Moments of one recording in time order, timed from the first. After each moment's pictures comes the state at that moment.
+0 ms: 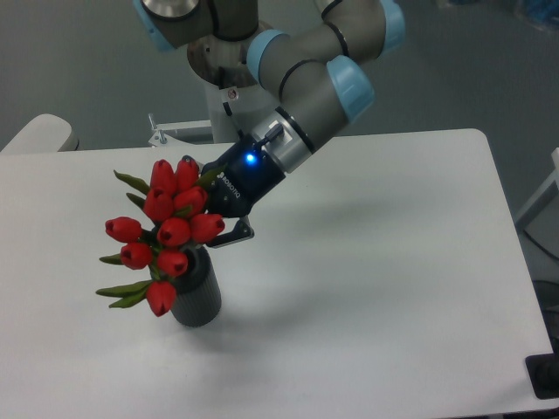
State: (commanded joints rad) arm 2.54 -1.76 -1.73 -0.87 0.34 1.02
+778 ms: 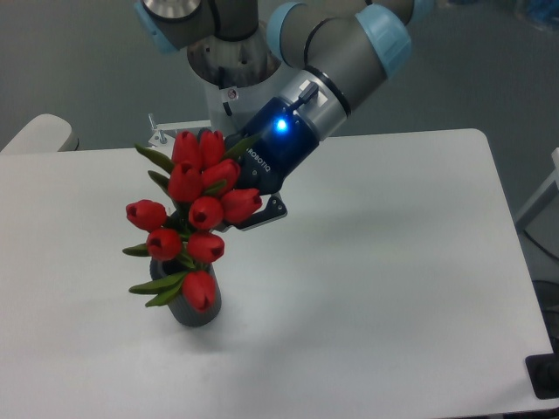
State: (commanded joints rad) arm 2.59 -1.76 -1.61 -0.87 0.34 0.87
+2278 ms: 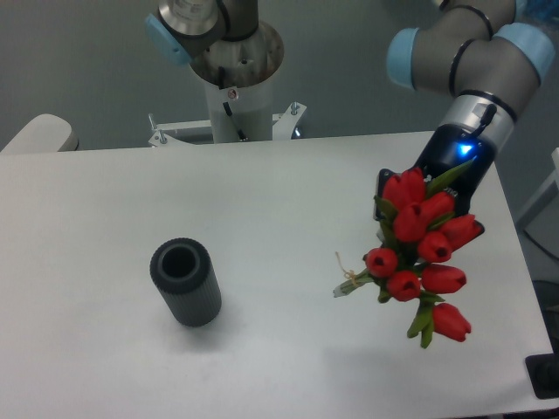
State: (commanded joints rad) arm 2.85 -1.96 -1.49 -0.86 0.34 1.06
